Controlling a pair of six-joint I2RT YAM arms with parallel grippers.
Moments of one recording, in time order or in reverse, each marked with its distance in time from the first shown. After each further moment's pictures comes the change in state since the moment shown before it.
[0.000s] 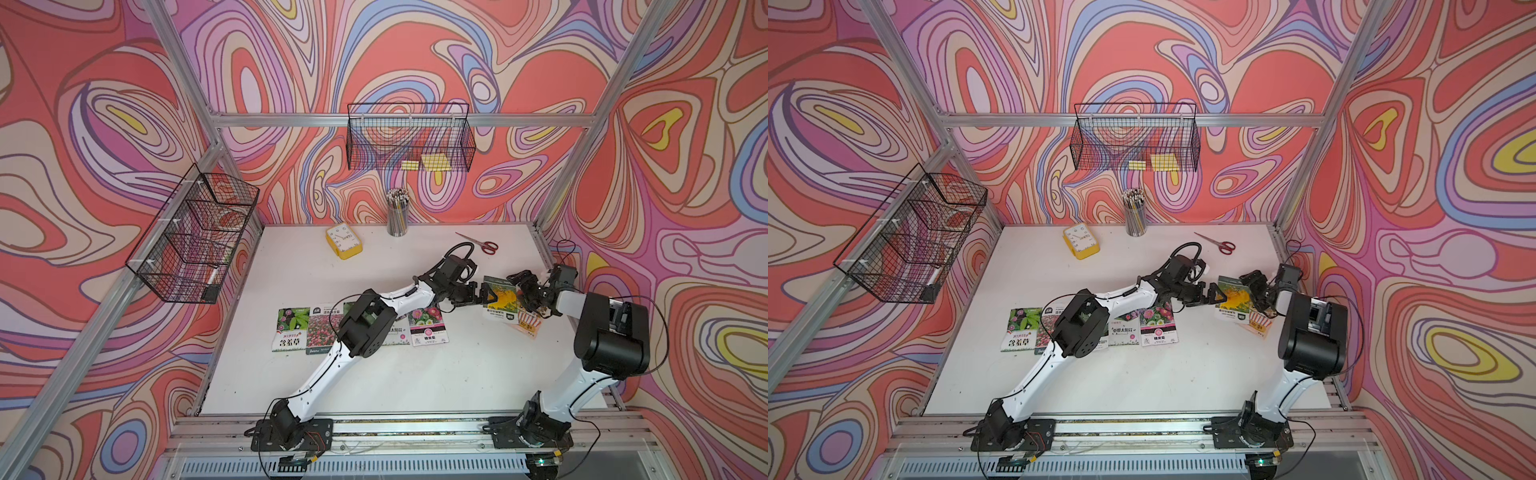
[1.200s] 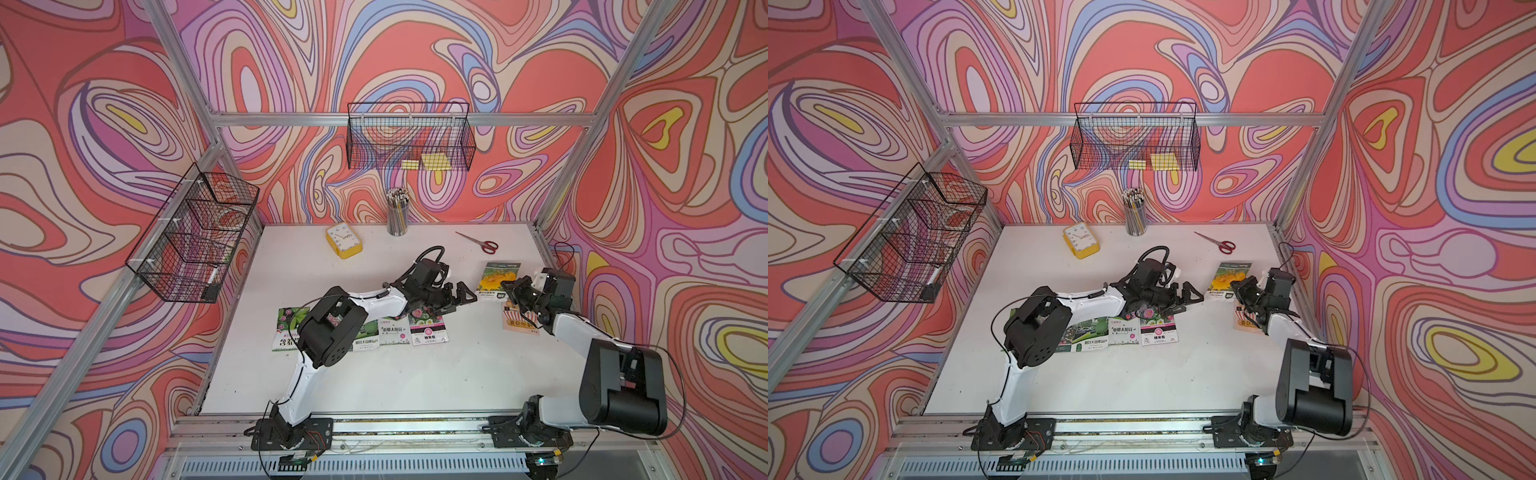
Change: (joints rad) left arm 0.041 -0.478 -0.709 0.332 -0.024 -0.303; right arm 0.161 -0.421 -0.220 0.120 0.044 0.164
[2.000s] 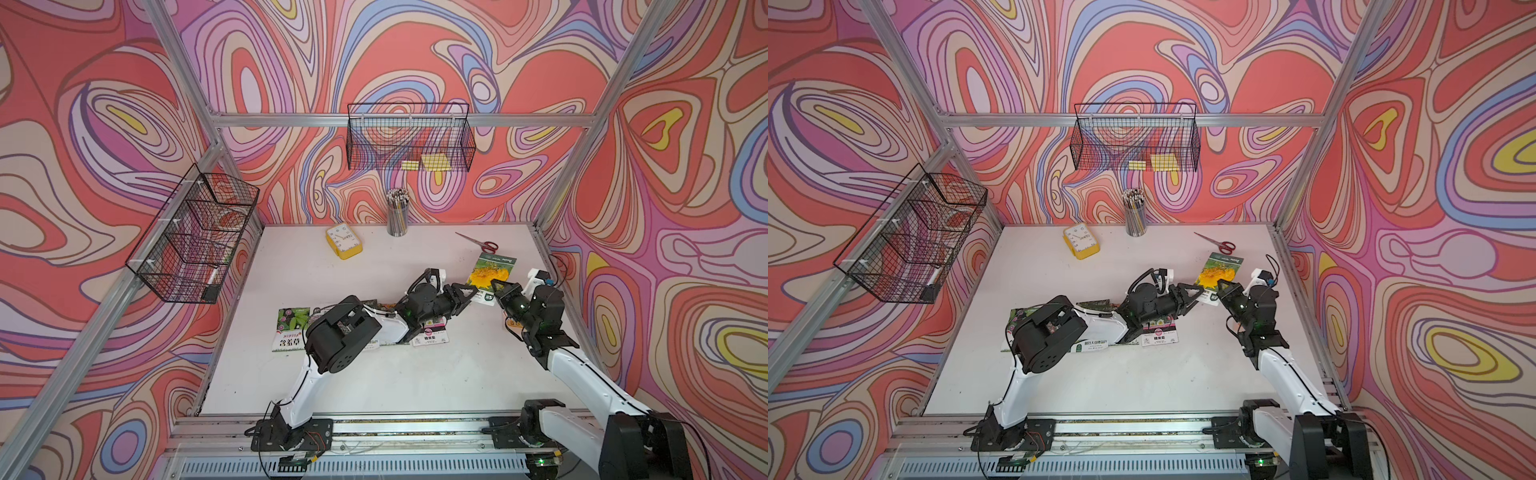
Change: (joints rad) left arm -0.101 0.068 -0.169 0.708 -0.312 -0.429; right arm 0.217 -0.332 -0.204 0.135 0.235 0.098
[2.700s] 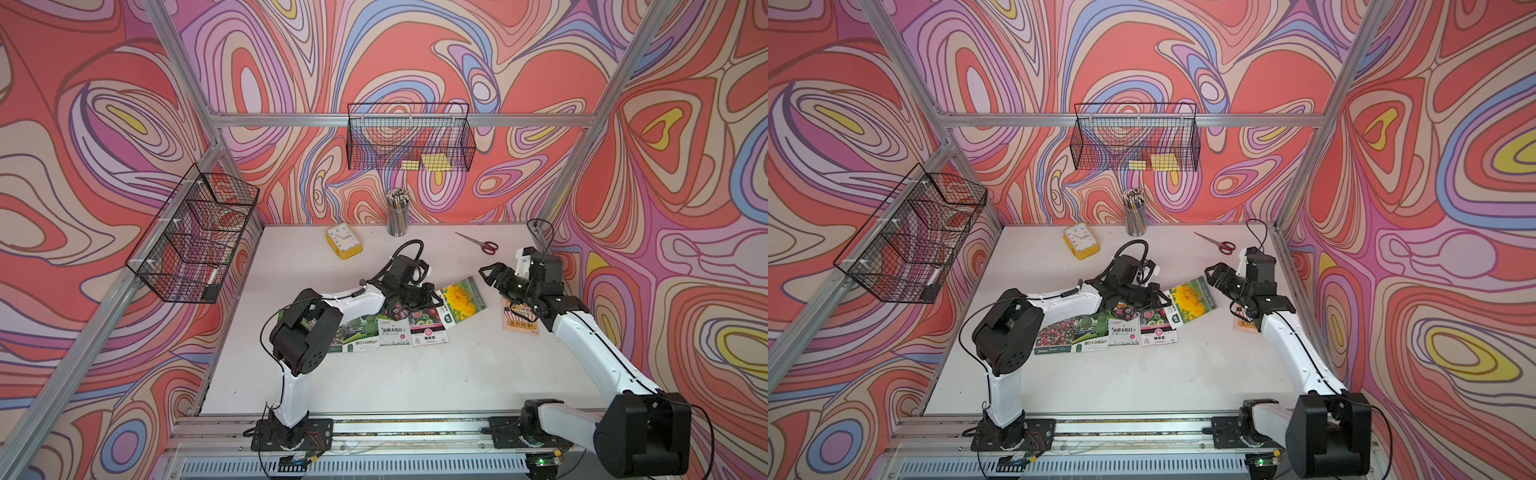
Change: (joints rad) left arm 0.249 -0.241 0.072 -1.032 0.402 0.819; right arm 0.002 0.162 0.405 -0.621 -0.100 -0.395
